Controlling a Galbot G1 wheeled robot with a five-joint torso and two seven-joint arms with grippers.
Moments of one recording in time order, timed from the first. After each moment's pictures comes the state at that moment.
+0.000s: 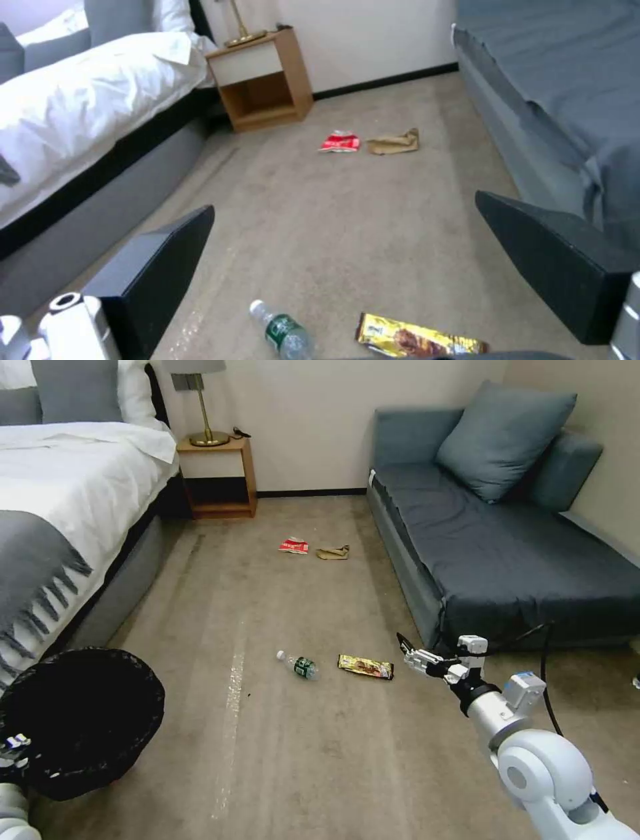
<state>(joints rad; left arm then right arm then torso) 1.77 -1.27 -1.12 -2.11 -0.62 0.34 -0.42 -1.42 1.12 0.51 2.18 0.65 -0.34 0.04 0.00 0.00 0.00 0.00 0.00</state>
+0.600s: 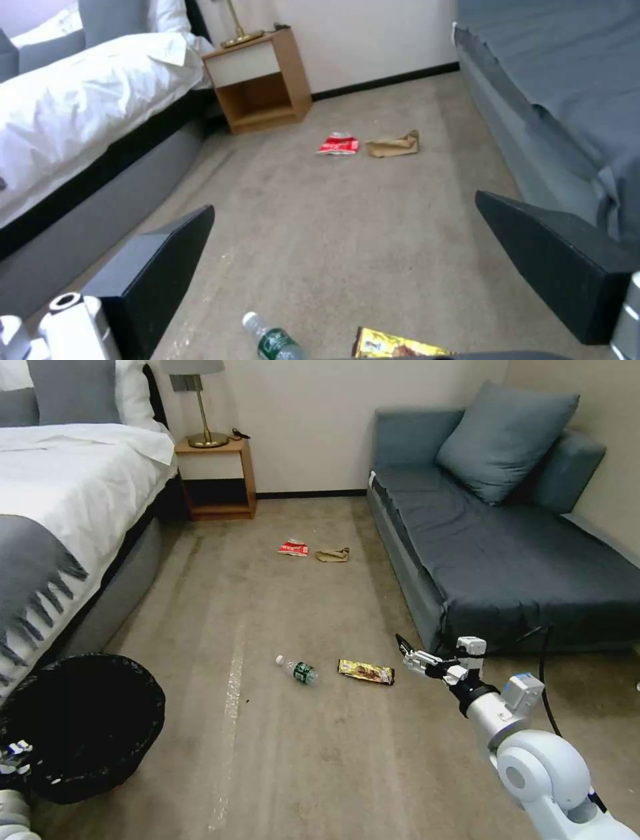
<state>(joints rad) 1.77 -1.27 -1.12 -2.07 -0.62 0.32 -0.41 -1.43 1.13 0.50 2.17 0.64 -0.33 0.03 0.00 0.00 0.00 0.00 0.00</state>
